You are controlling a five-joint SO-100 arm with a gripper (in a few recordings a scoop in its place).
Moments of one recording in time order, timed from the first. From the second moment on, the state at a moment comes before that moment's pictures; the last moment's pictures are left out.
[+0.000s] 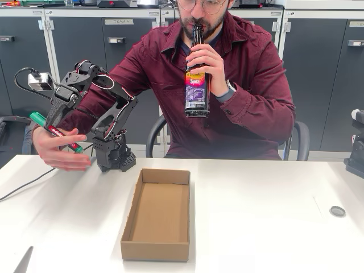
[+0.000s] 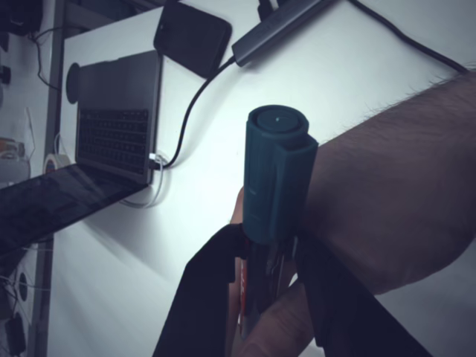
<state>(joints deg) 35.2 152.7 110.8 81.8 -37.9</state>
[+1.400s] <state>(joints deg) 36.1 141.6 112.9 64.7 -36.7</state>
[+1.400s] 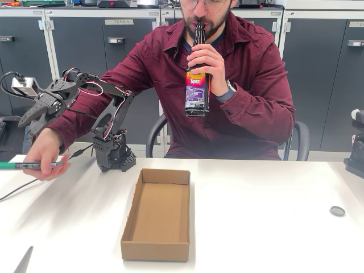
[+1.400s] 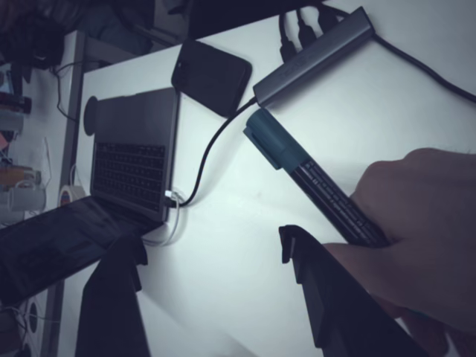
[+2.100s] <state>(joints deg) 35.9 141.8 112.9 65.0 -36.9</state>
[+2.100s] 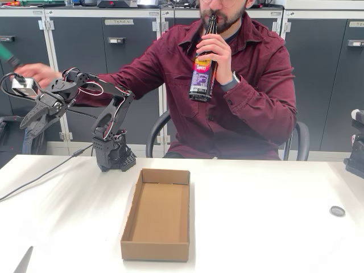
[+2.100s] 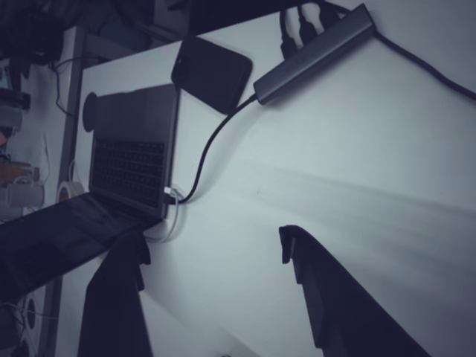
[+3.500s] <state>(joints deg) 36.2 141.8 112.9 65.0 -37.3</state>
